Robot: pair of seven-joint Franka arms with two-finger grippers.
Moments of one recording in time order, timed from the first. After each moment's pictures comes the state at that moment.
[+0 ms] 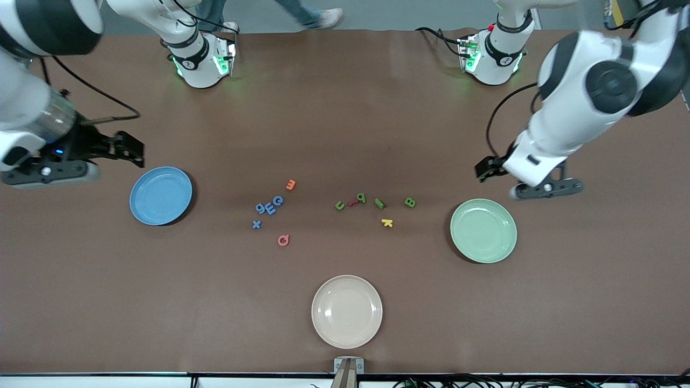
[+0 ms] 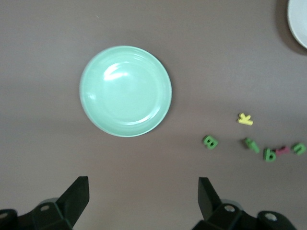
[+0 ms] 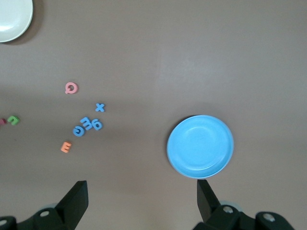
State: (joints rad) left arm -0.06 0.14 -0.30 -1.85 0.01 1.97 -0.50; right arm 0.27 0.12 -0.09 -1.52 0.00 1.59 0.11
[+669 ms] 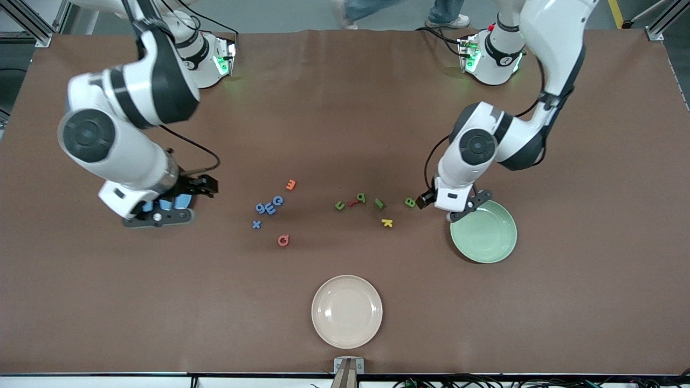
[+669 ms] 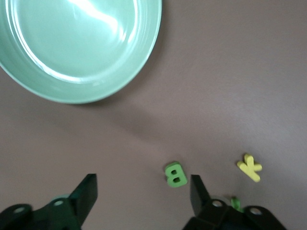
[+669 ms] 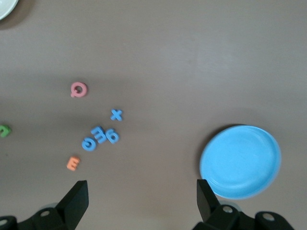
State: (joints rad) left arm -0.22 0.43 -0.30 -1.98 0.13 2.34 -1.24; right arm 0.39 0.33 -0.09 -1.57 0.02 1.78 0.21
